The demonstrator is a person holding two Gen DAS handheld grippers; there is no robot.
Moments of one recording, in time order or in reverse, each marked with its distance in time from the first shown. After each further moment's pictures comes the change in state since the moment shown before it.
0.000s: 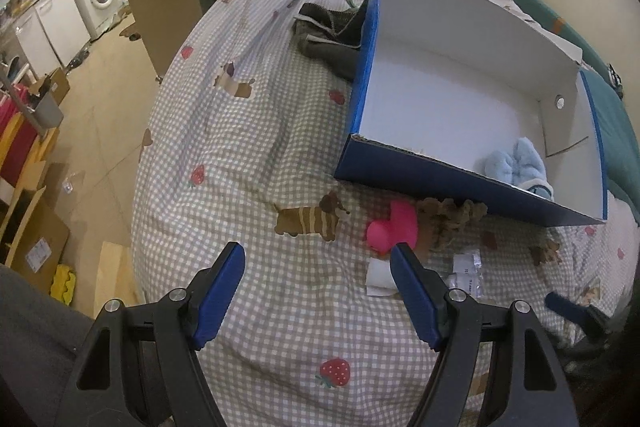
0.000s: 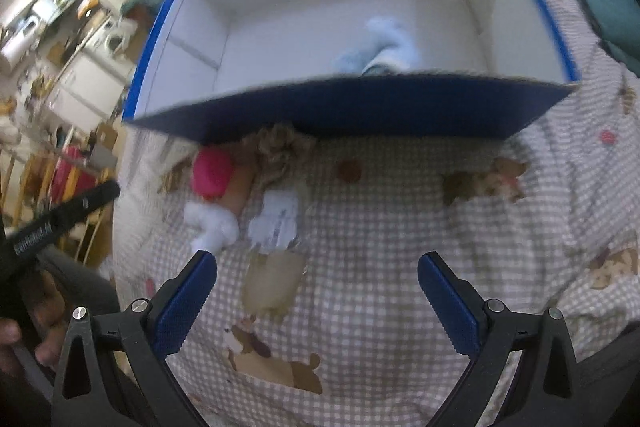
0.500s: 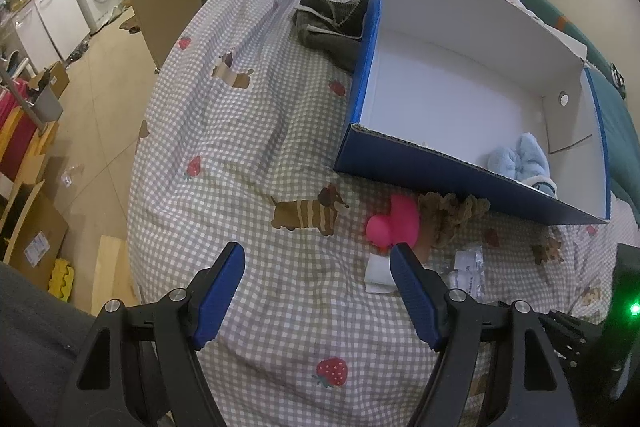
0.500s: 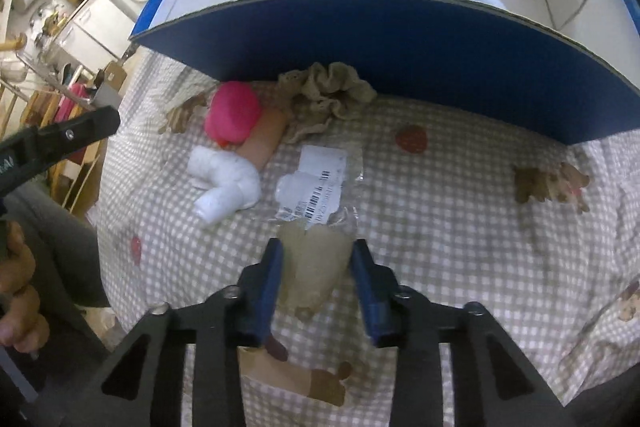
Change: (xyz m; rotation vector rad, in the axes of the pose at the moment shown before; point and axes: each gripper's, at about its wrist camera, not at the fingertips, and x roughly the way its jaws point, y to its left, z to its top) left arm 0.006 -0.001 0.000 -0.008 0.025 -0.003; right arm 0.037 0.029 -0.006 -0.118 0.080 0.001
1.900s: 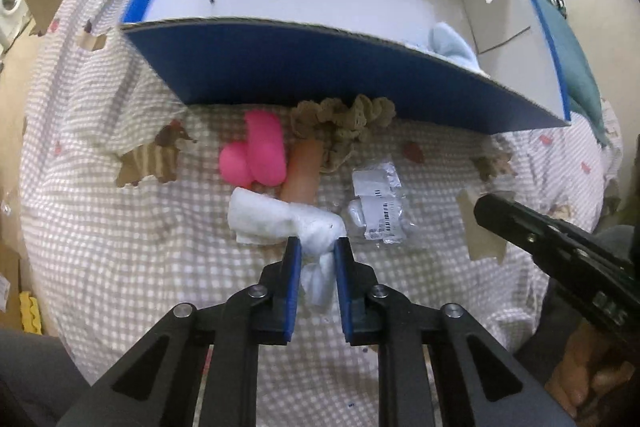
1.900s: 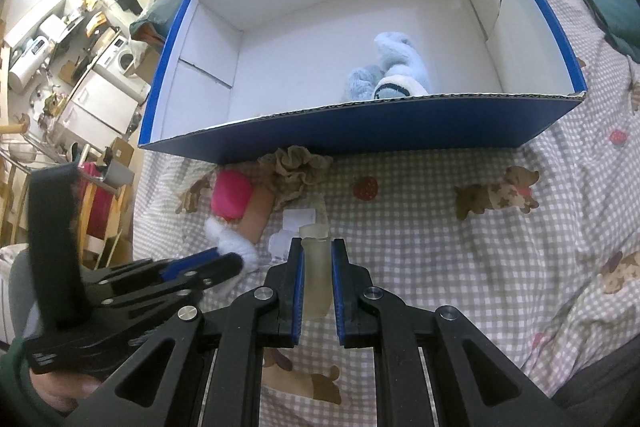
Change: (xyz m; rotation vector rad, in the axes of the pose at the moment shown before) left arm 0.034 -0.060 -0.027 0.192 0.196 -0.230; right arm -0.049 -0.038 0.008 0.185 -0.169 0.060
